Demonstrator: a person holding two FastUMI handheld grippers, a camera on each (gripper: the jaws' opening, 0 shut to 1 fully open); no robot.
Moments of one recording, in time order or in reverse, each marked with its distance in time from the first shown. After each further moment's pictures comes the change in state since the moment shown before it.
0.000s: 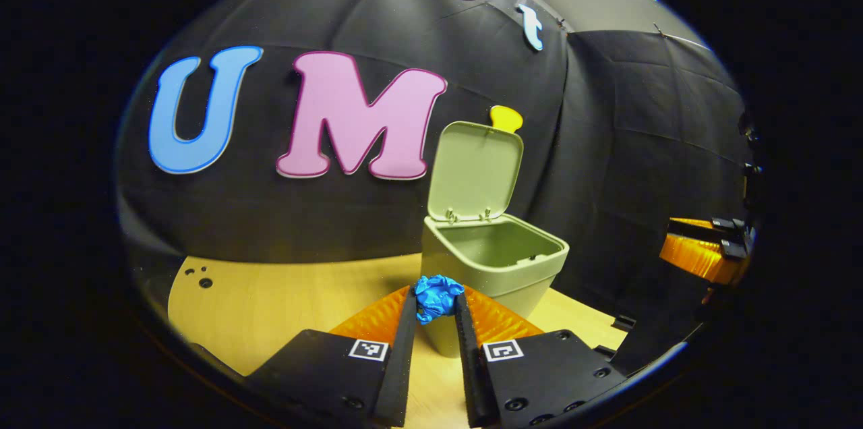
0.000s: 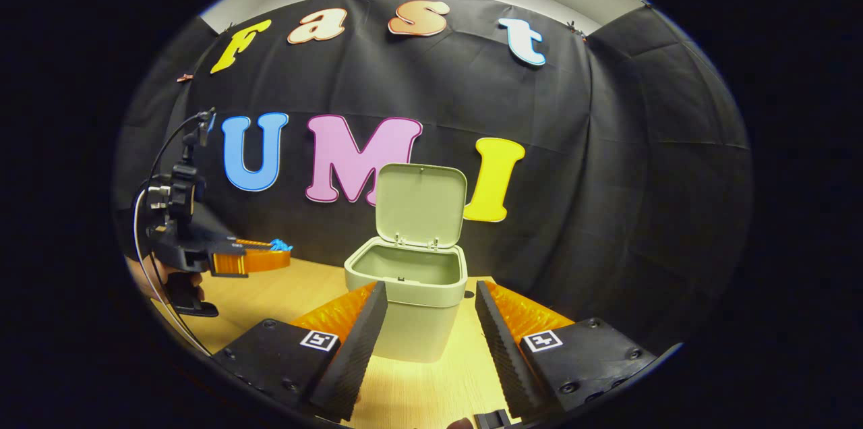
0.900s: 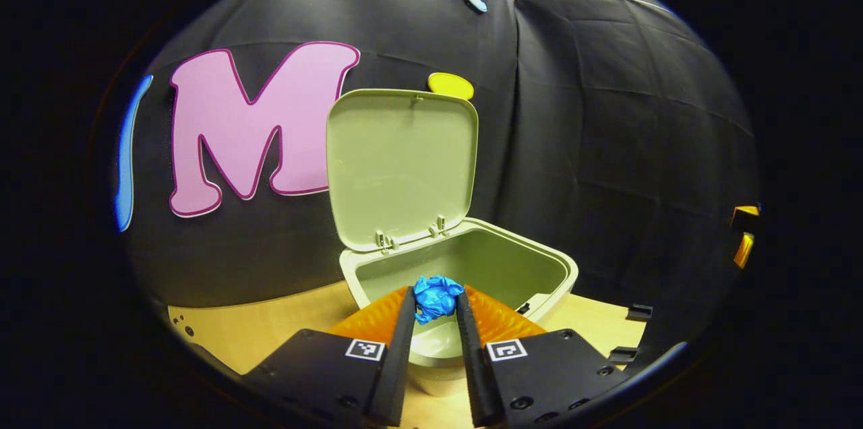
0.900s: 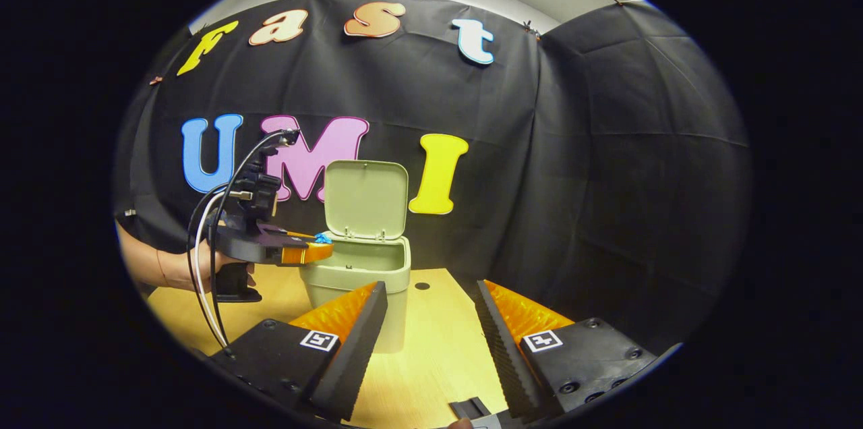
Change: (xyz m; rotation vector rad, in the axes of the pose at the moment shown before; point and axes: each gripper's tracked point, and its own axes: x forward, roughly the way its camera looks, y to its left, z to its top) left arm 0.137 -0.054 -0.004 0.171 0.101 -0.135; right arm -0.031 -0.053 -0.008 0.022 0.012 -0.202
